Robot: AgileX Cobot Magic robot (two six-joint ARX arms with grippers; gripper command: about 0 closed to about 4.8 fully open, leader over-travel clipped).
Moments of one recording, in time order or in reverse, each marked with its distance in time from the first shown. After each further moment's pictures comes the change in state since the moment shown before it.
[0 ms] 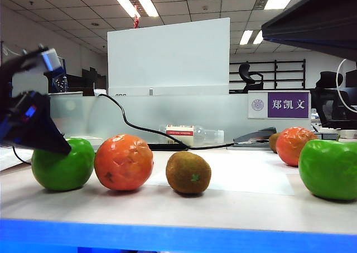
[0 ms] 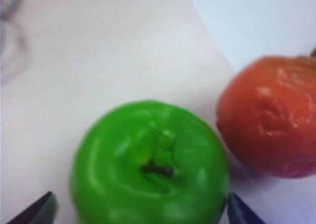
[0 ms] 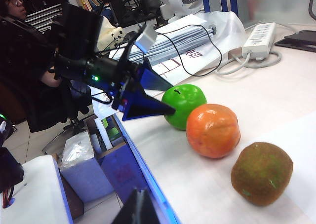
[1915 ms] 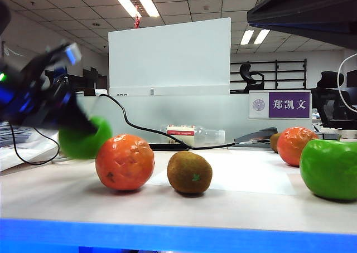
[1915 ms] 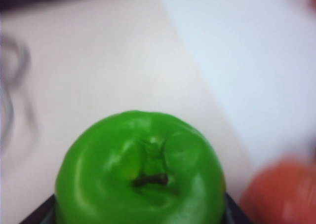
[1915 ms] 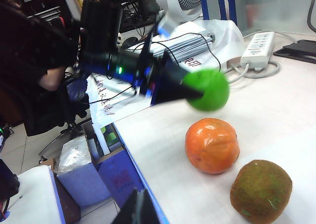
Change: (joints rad) left arm 0.000 0.177 0.169 0.141 0.054 -0.051; right arm -0.001 0.103 0.060 0.053 0.009 -0.008
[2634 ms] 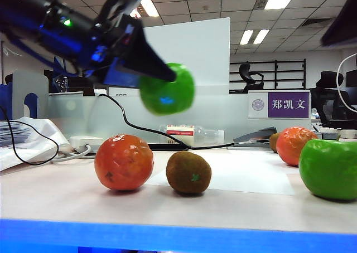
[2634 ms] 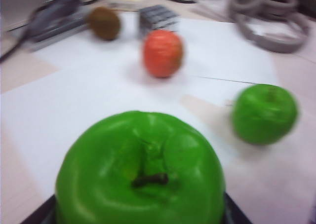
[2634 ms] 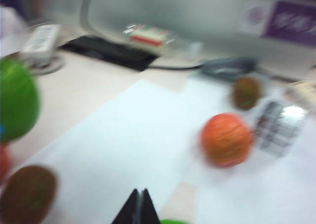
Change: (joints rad) left arm -0.303 0.002 0.179 -0.080 0.125 -0.016; right arm -0.001 -0.010 0.175 -0.351 0.739 -0.182
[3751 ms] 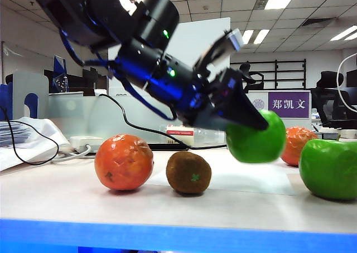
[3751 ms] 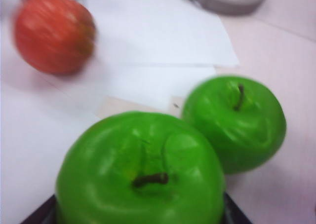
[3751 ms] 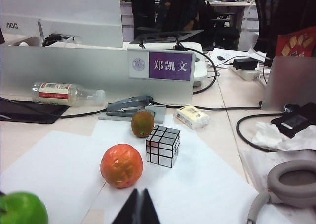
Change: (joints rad) left arm -0.206 0.476 0.358 -0.039 0.026 0.019; right arm 0.000 -0.449 0.131 -0.397 0.306 -0.042
